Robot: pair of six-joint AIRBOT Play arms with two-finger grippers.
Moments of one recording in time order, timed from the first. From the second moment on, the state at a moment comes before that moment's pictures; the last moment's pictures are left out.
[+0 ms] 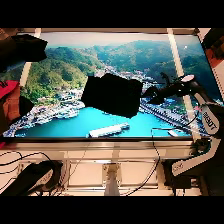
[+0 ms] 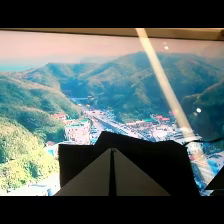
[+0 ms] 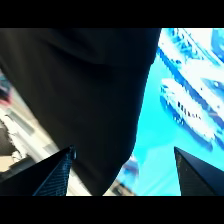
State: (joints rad) left arm -0.27 -0.88 1.48 1.42 -0.97 -1.67; right arm -0.14 -1.73 1.23 -0.74 1.34 1.22
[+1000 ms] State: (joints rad) left arm -0.27 -0.87 1.48 1.43 -0.99 -1.67; right arm 0.00 -1.78 1.21 -0.62 1.11 1.25
